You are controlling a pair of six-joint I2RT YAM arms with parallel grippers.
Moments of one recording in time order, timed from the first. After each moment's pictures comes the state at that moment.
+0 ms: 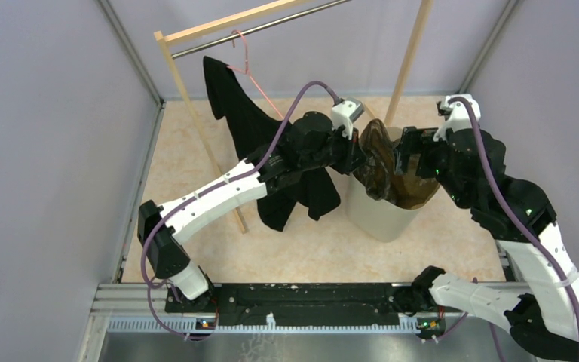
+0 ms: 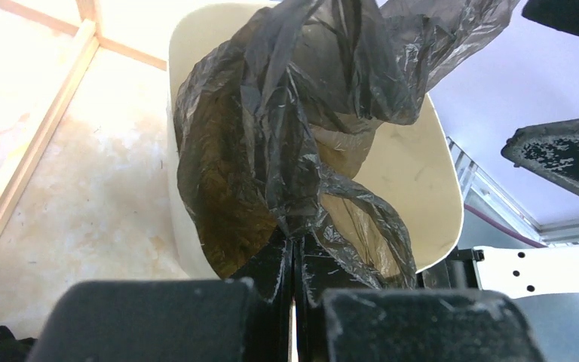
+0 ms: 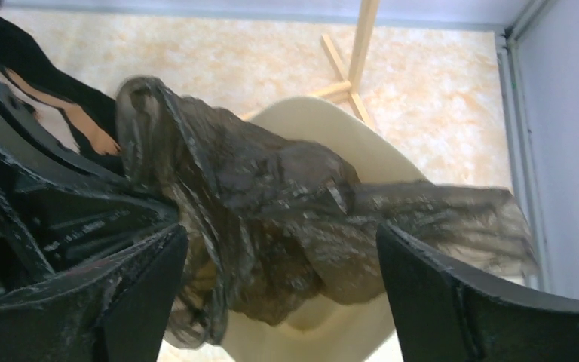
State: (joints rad) left arm -0.97 1.63 1.63 -0.29 0.13 -0.39; right arm 0.69 0.94 1.53 -0.96 0.51 0.25
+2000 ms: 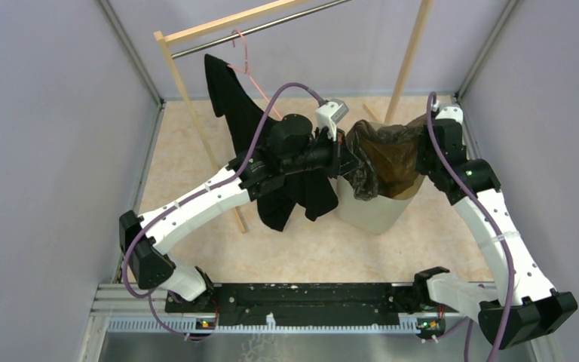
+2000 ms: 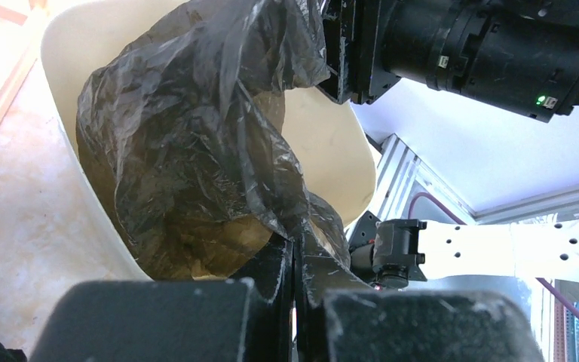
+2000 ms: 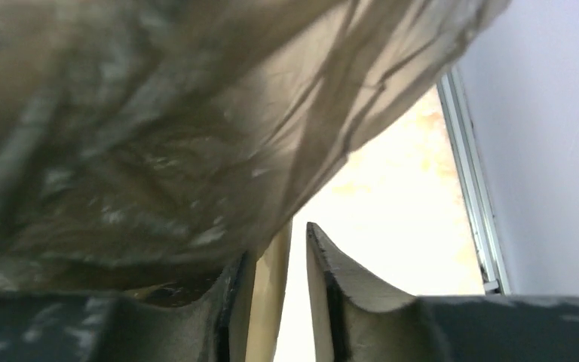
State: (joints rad) left arm -0.94 1.50 1.51 -0.24 0.23 -0.47; right arm 0.27 1.05 1.22 -0.85 0.46 0.22
